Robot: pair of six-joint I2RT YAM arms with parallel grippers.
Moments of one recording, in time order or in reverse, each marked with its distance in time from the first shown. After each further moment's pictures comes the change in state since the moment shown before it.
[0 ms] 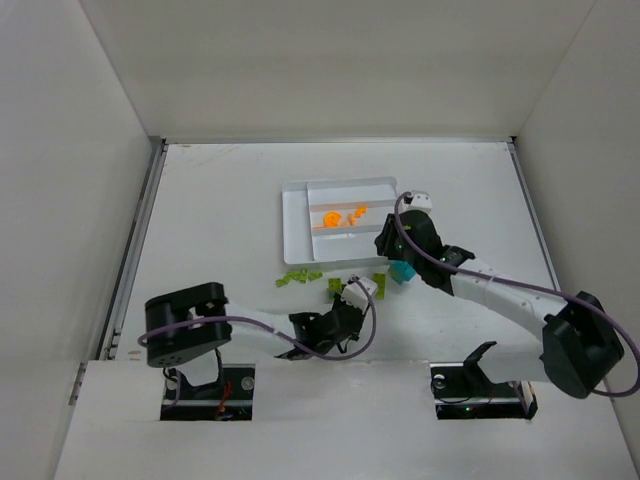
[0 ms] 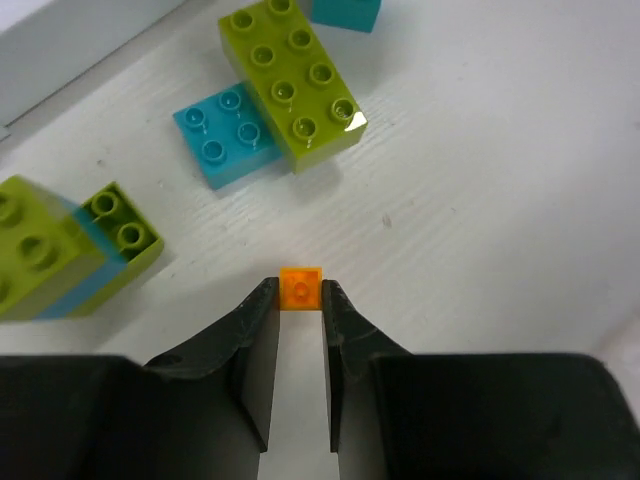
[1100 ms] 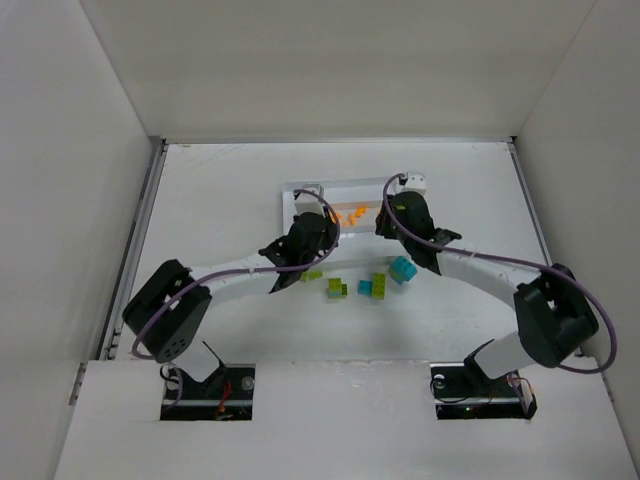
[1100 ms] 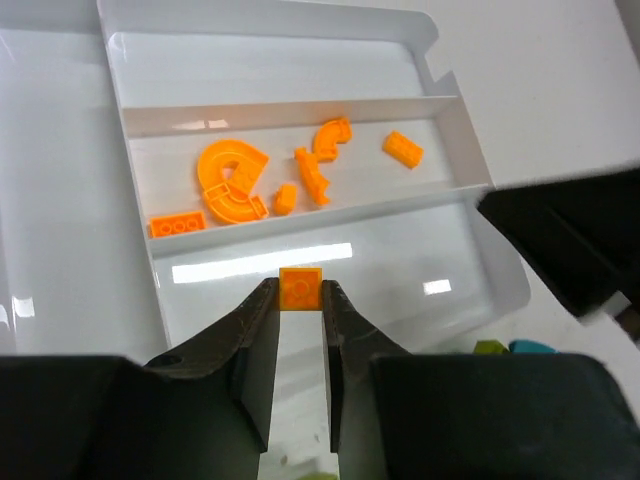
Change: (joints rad) left arm 0.526 -0.135 0.185 -0.111 0.124 -0.127; right arm -0.115 0.277 0.176 0.129 0.018 -0.124
